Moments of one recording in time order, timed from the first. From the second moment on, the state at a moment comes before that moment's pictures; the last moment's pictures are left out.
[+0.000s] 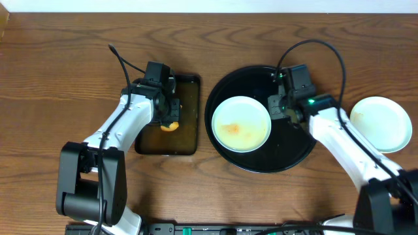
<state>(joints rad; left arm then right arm) -0.19 1.74 1.11 -0.69 0.07 -0.16 0.30 1.59 1.05 -0.51 0.09 0.13</state>
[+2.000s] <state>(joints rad) -0.19 1.74 1.11 -0.68 0.08 -0.15 0.21 1.74 1.06 -0.56 -0.32 0.02</state>
